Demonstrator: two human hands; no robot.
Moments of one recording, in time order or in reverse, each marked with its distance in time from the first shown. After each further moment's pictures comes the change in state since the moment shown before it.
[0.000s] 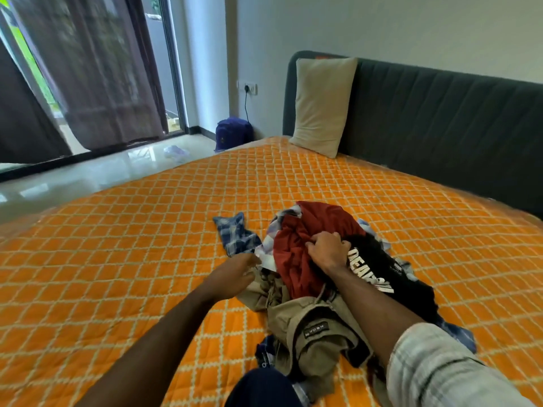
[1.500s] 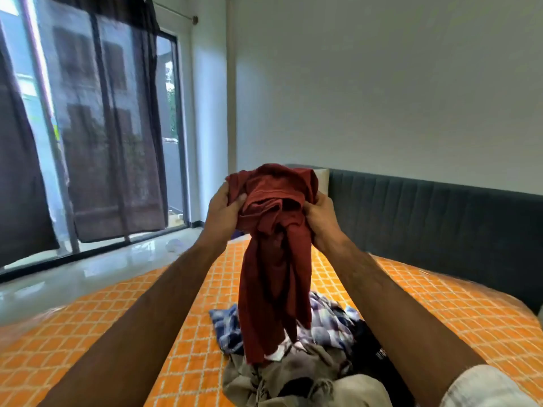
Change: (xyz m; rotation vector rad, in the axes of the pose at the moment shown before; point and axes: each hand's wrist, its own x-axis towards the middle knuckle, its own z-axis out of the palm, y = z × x) left_hand -0.008 0.212 -0.245 -0.851 0.822 0.407; right_hand -0.050 -0.121 -0.300 1.473 0.176 -0.462
